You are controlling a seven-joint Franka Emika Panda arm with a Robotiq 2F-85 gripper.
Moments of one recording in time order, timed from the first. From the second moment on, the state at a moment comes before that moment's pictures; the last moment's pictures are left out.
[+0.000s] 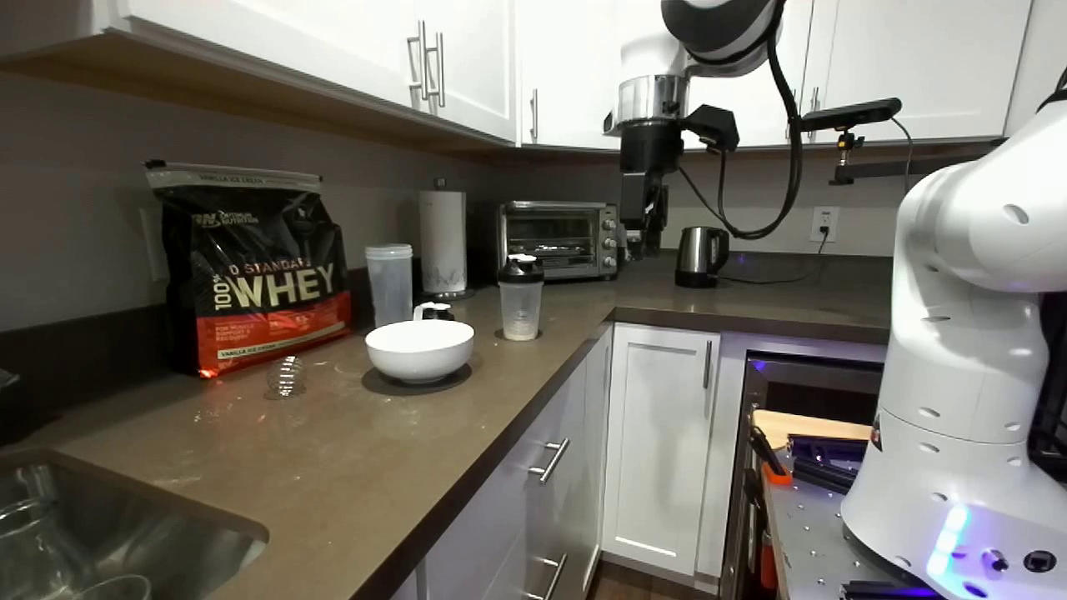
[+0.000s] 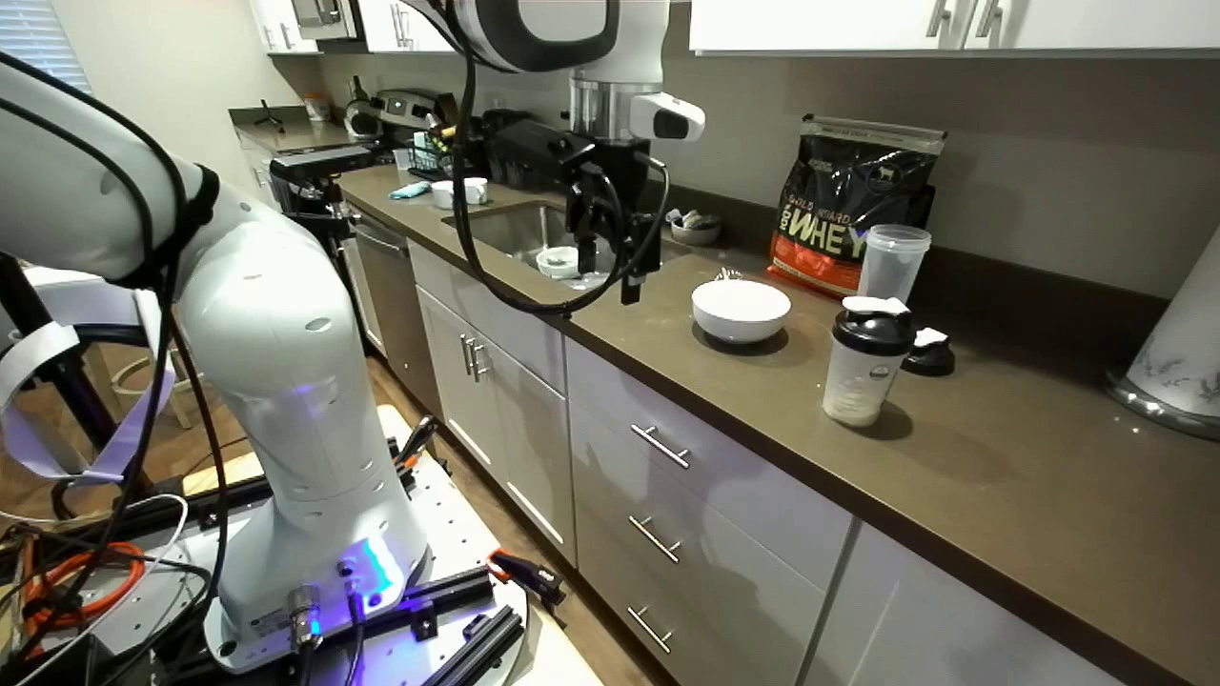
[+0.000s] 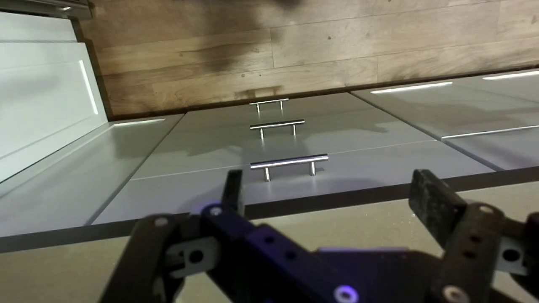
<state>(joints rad) -0.10 -0.72 -0.15 -2.70 -0.05 1.97 -0.08</state>
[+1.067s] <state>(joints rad) -0.07 -0.53 -0.08 -2.61 -0.05 2.45 -0.06</state>
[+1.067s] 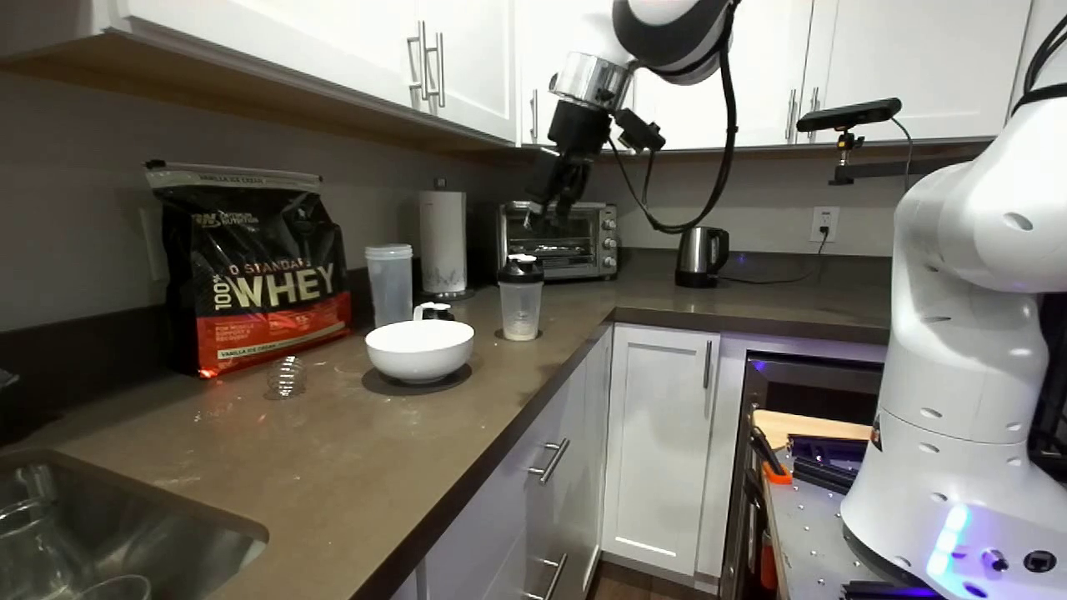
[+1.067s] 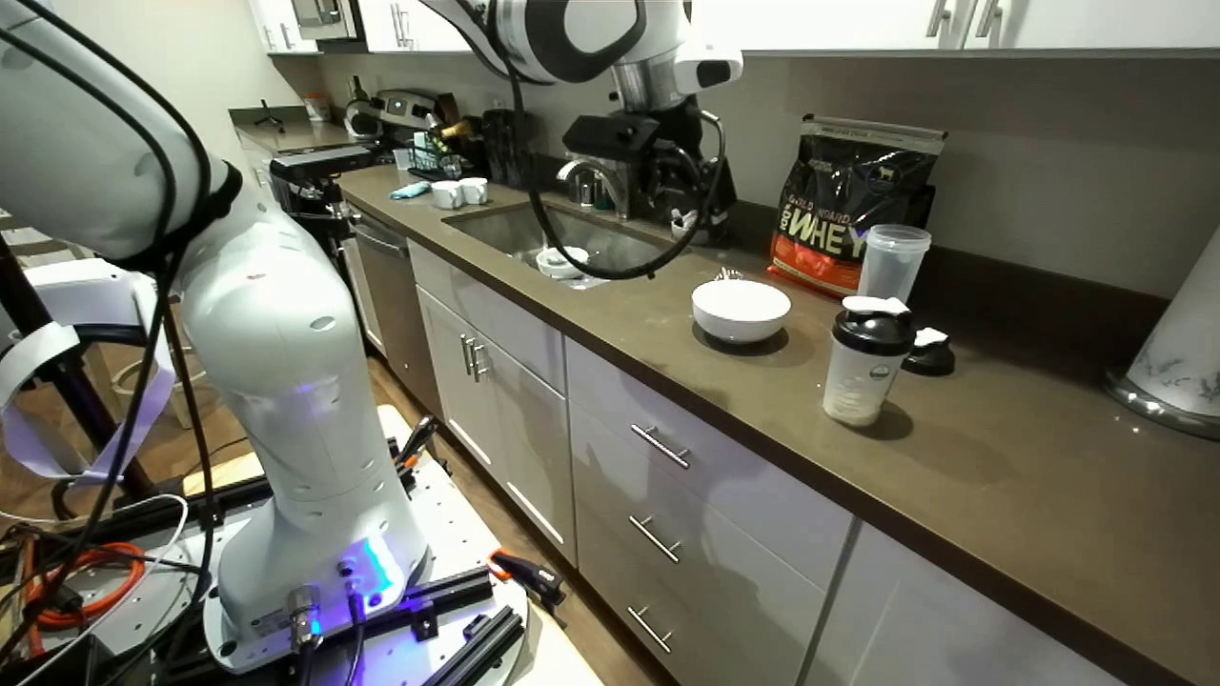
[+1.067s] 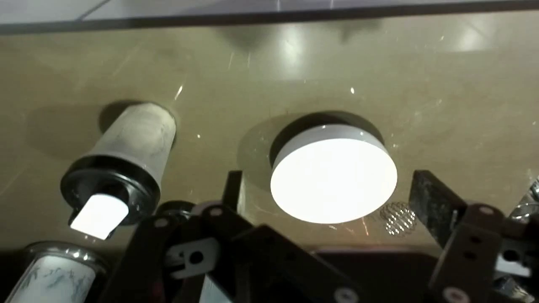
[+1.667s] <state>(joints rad) -0.08 -0.18 -0.04 -2.37 -0.17 2.75 -0.05</state>
